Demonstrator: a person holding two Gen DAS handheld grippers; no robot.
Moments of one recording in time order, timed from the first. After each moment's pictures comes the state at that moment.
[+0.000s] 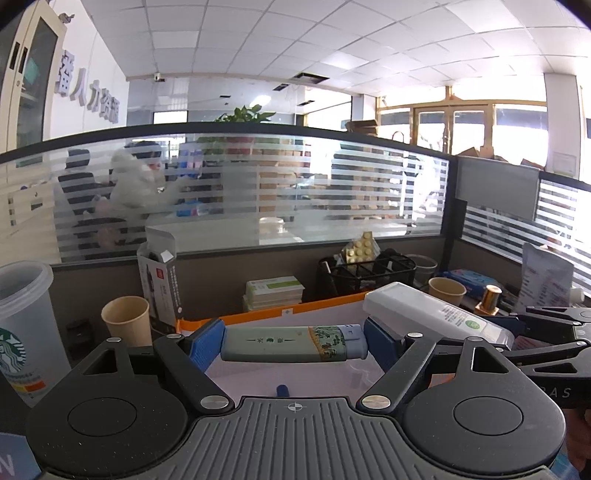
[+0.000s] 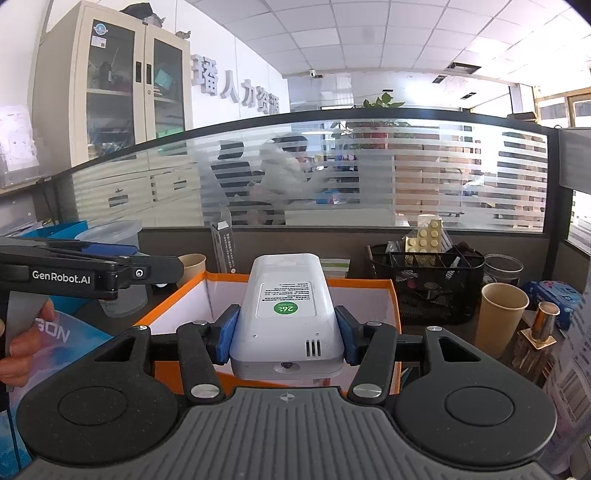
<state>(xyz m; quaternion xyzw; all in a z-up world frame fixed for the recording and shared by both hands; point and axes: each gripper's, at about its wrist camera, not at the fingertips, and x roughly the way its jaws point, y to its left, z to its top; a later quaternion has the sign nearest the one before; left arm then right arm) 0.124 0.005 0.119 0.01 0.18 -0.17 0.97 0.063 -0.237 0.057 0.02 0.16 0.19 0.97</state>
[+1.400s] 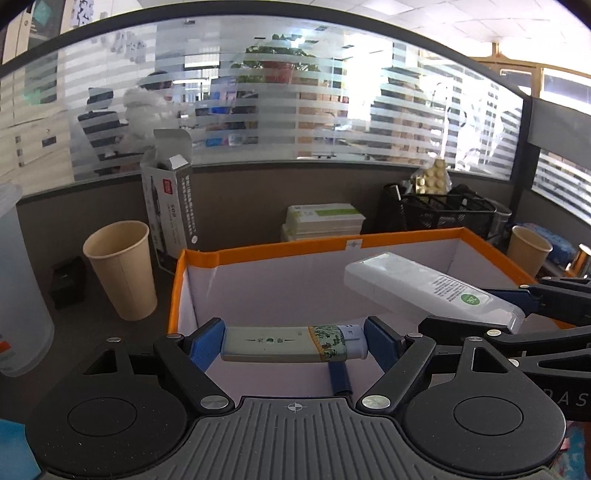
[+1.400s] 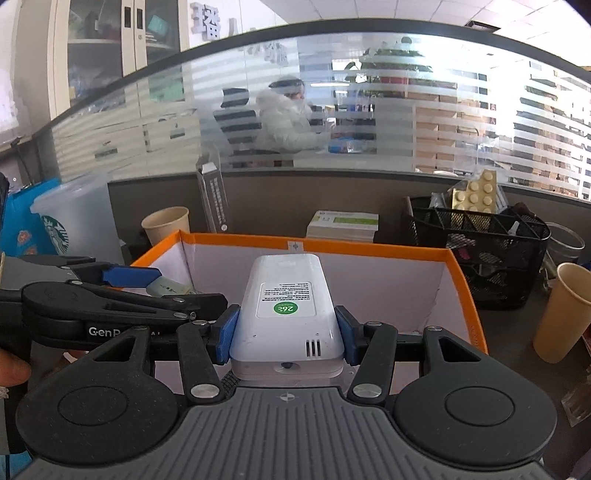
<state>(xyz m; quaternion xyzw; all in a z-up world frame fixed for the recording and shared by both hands) 0.228 0.005 0.042 0.02 0.28 -0.11 0.95 0.180 -0.189 0.009 0.00 0.25 0.20 0.95</state>
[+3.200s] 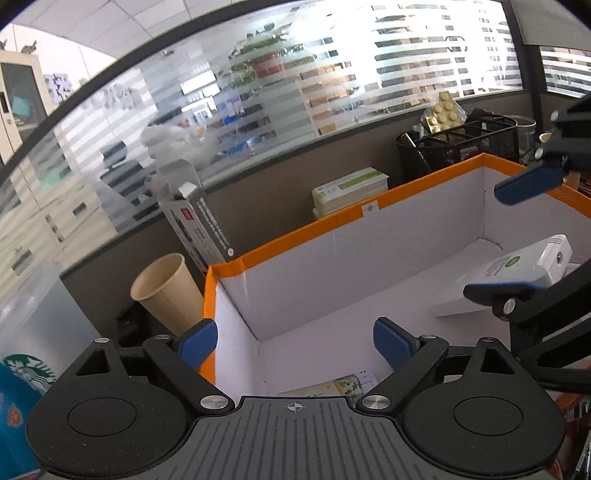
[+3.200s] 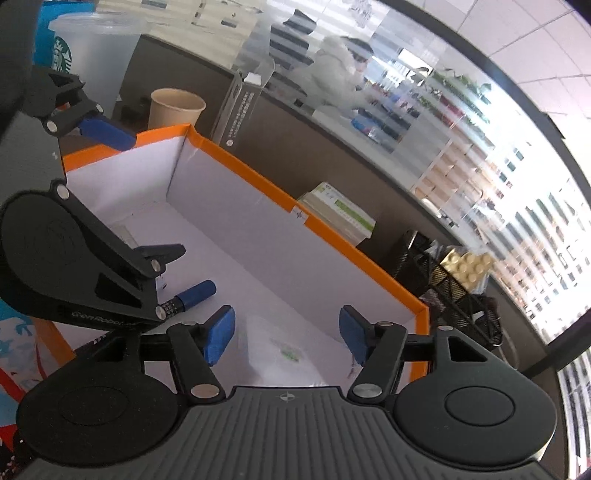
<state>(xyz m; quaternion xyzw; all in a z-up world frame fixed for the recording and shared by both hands) 0.218 -0.031 0.039 0.20 0.28 -0.03 0.94 0.189 -0.146 0.012 -0.31 0.28 0.17 0.89</state>
